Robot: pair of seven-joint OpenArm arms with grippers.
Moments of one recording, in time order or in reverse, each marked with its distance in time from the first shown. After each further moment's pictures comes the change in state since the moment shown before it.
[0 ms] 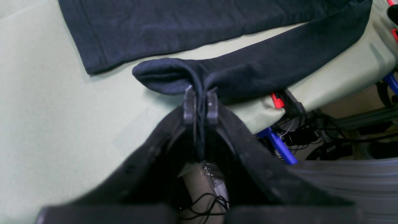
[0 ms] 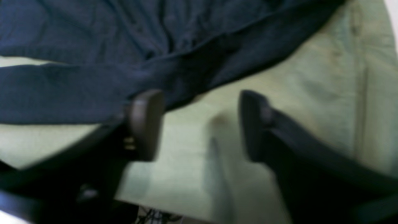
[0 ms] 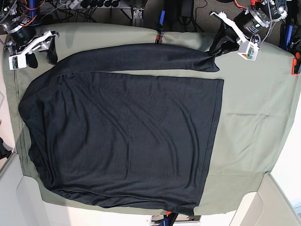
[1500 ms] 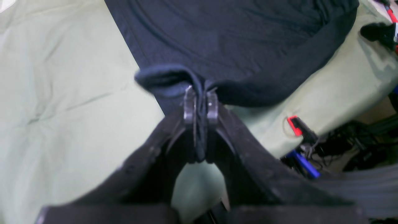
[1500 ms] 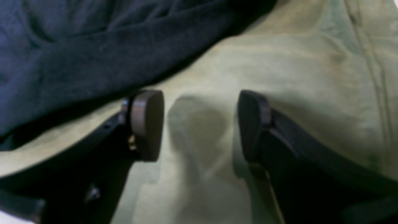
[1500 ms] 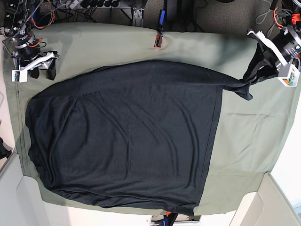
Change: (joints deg) left arm -1.3 -12.5 -15.7 9.2 -19.6 0.0 9.8; right arm 12.9 -5.6 1.5 -14.7 -2.9 -3.0 2.1
